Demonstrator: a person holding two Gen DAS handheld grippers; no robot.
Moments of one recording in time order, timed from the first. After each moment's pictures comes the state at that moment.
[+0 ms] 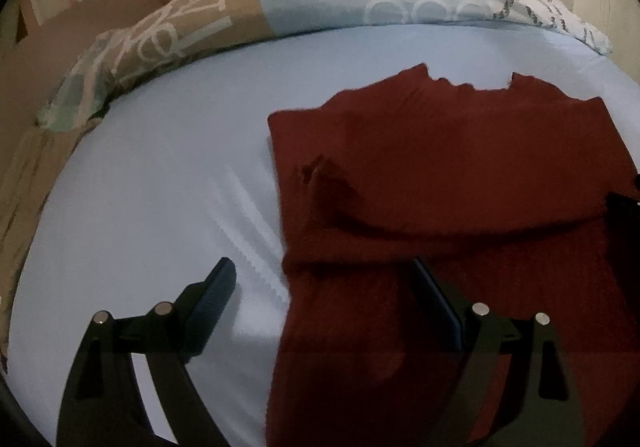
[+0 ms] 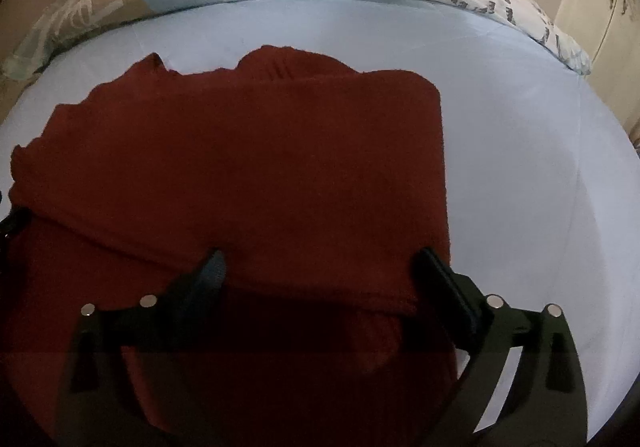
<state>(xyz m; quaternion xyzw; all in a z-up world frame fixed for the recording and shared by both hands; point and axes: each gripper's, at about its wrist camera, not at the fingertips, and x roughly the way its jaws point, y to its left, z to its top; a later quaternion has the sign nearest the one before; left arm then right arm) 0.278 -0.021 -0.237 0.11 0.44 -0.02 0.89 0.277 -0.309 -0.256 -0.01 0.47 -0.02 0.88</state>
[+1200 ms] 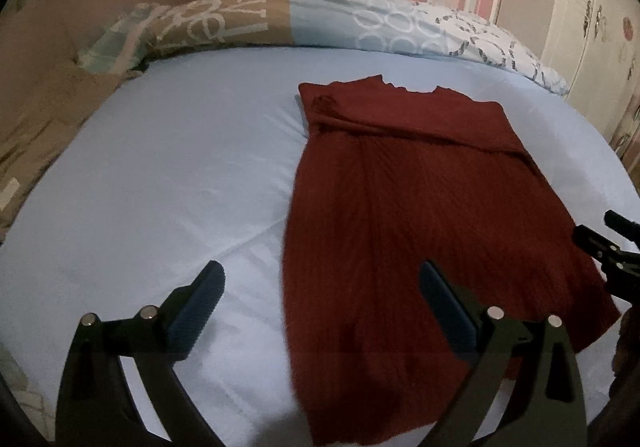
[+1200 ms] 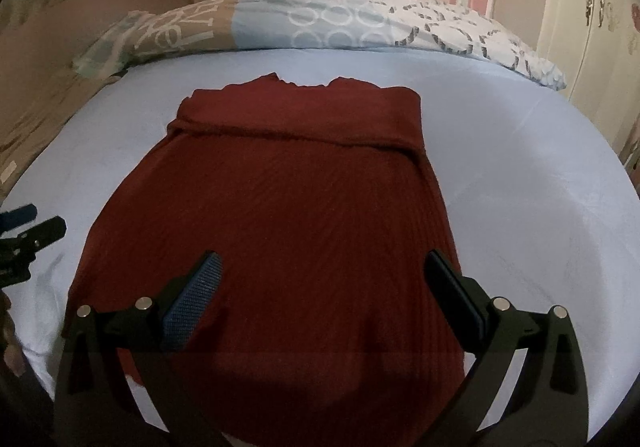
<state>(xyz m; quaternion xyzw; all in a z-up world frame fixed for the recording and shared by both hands) 0.039 0.019 -0.159 0.02 0.41 -0.04 0.91 0.025 -0.246 -0.170 0.00 0.39 0.02 0.92</state>
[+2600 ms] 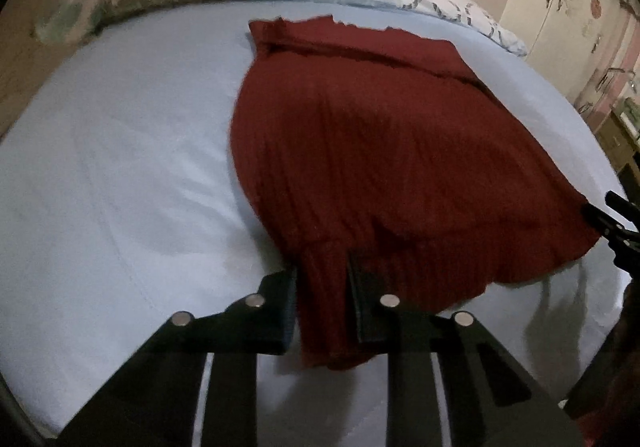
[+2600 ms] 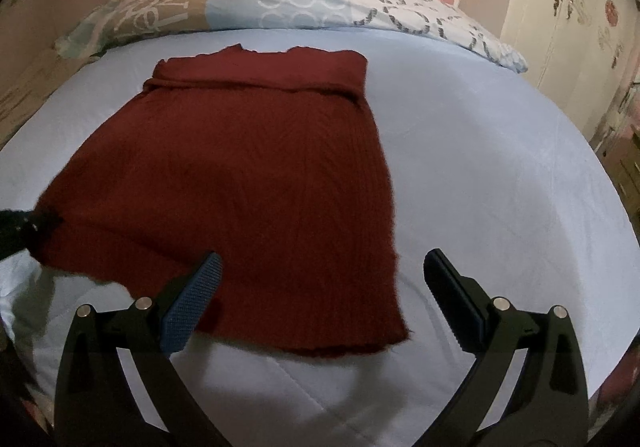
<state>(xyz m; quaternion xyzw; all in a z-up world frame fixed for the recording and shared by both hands) -0.010 0.015 -0.214 0.01 0.46 -0.13 0.88 -0.060 -0.284 -0.202 -0.02 0.40 -0.04 0.91</state>
